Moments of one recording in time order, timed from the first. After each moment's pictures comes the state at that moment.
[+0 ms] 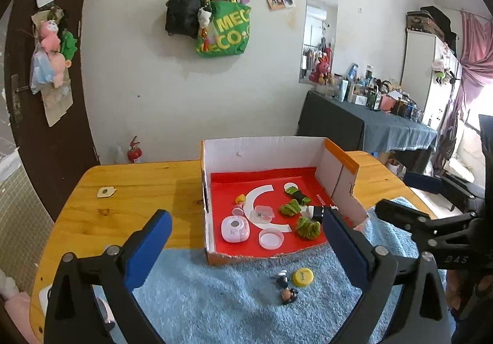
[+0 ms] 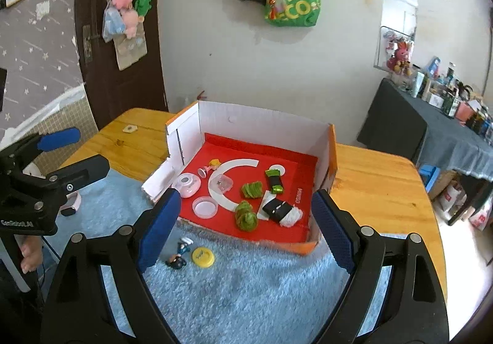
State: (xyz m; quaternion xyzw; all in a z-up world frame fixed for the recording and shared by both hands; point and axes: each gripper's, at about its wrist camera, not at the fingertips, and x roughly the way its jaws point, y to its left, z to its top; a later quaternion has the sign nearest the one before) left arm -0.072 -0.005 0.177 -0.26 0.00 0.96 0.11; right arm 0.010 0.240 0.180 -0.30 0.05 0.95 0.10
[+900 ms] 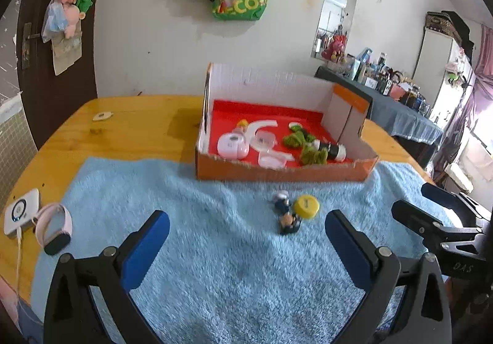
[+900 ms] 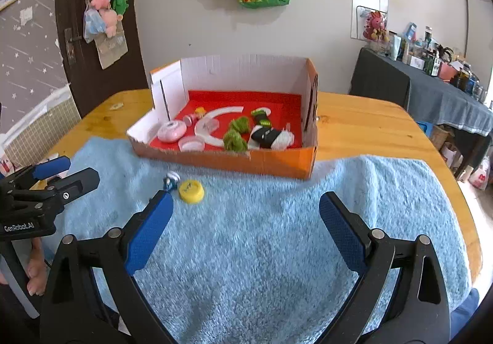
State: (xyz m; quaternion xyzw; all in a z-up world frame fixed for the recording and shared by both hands) left arm -0.036 -0.002 0.075 -0.33 -0.05 0.94 0.09; right arm 0.050 0.226 0.095 -0.32 0.08 0.93 0.14
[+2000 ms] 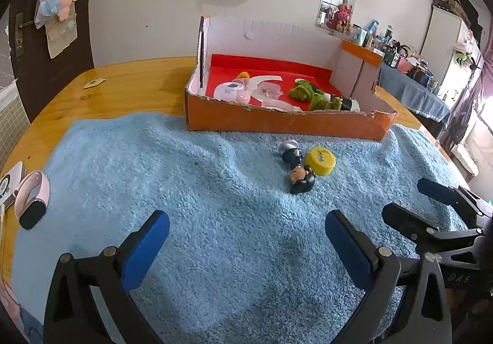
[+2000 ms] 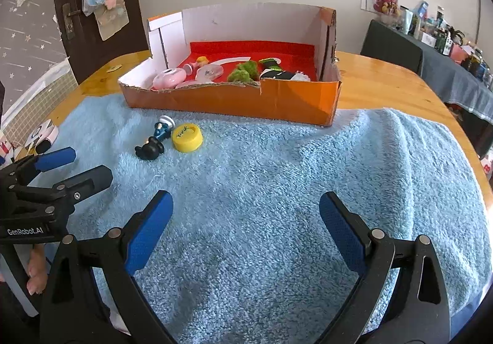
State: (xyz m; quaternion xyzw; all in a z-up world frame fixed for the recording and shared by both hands) left arm -0.043 0.006 0.029 -0.39 -0.03 0.92 0.08; right arm 0.038 0.225 0.047 -0.38 0.09 0.91 0.12
